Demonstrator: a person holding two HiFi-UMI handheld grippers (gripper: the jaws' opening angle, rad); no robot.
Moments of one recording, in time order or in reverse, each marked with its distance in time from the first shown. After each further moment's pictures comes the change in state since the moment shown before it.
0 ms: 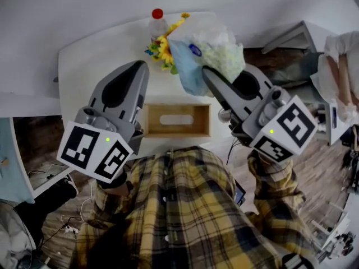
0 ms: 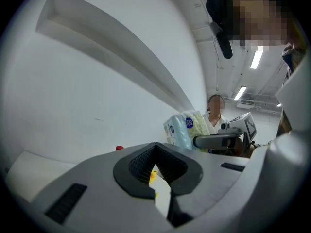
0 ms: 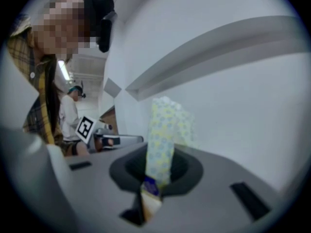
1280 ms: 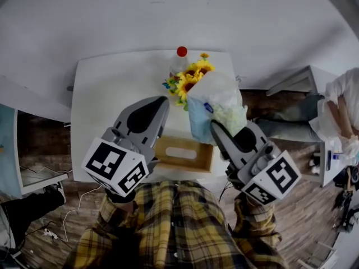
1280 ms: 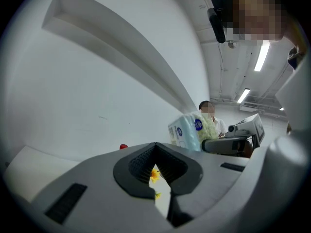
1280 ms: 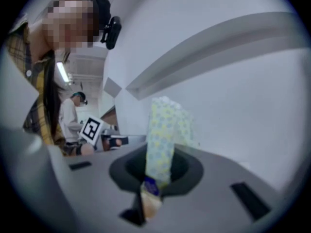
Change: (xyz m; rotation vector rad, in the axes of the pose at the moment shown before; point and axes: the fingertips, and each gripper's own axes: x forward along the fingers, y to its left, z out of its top) left arm 0.003 0.008 -0.015 -0.032 -0.004 0.013; right arm -0.001 0.016 -0.017 0.028 0.016 -0.007
